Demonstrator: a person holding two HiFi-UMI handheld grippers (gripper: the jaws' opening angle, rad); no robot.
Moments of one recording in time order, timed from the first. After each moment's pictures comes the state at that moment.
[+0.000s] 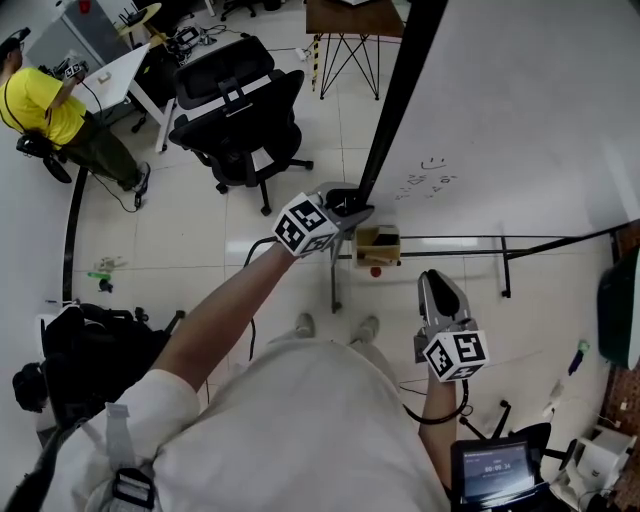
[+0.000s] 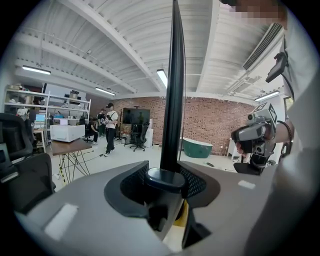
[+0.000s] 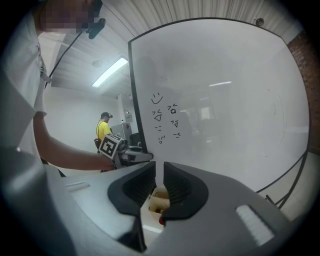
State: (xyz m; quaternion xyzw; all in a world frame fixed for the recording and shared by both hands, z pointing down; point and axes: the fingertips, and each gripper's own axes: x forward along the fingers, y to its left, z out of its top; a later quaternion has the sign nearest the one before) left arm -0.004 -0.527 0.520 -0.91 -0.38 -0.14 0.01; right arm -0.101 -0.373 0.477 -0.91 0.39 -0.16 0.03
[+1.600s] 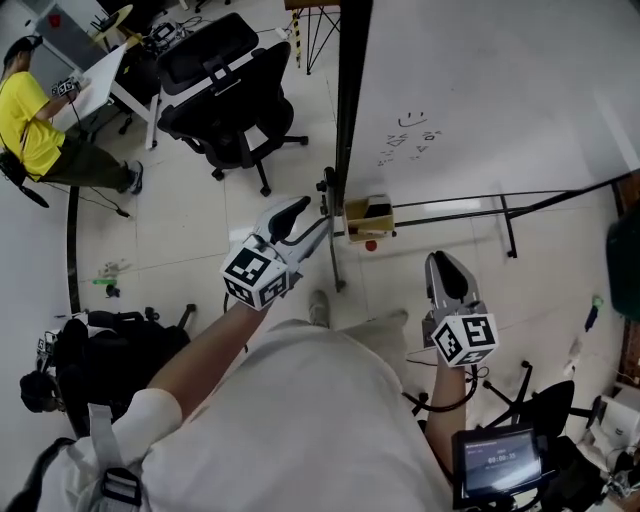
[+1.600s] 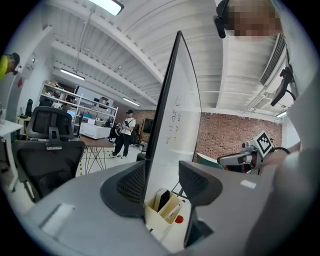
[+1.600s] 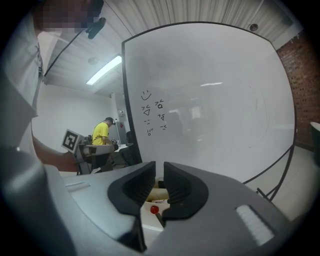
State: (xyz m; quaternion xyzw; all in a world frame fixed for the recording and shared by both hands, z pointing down) left arm -0.126 -0.578 0.489 -0.96 -0.26 -0.10 -0.08; right arm -0.131 -0.353 0.500 -0.92 0.35 -0.18 0.04
